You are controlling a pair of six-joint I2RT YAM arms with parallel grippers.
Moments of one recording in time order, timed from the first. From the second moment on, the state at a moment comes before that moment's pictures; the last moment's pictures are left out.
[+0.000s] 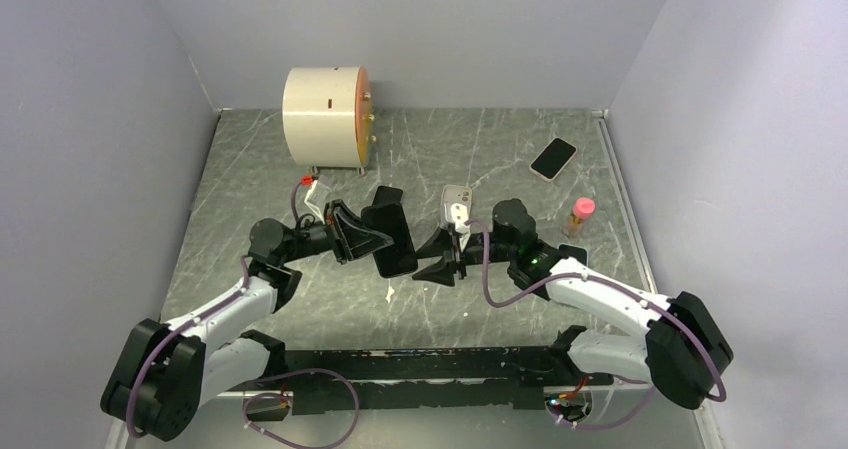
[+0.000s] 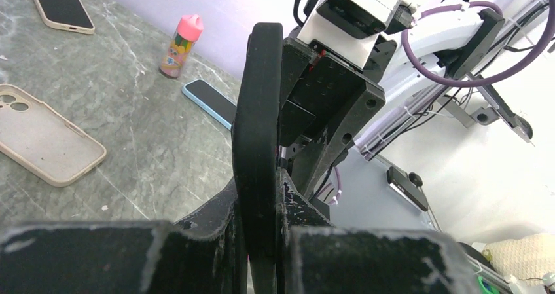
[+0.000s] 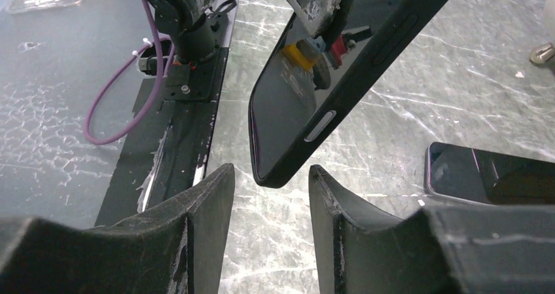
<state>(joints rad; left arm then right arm) -0.39 1.06 0.35 1.05 0.93 -0.85 0.71 1.14 0.57 0.37 -0.89 -0.09</state>
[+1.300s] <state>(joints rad) -0.37 1.27 0.41 1.35 1.07 -1.16 0.75 1.17 0.65 0.14 -0.97 -0.51</state>
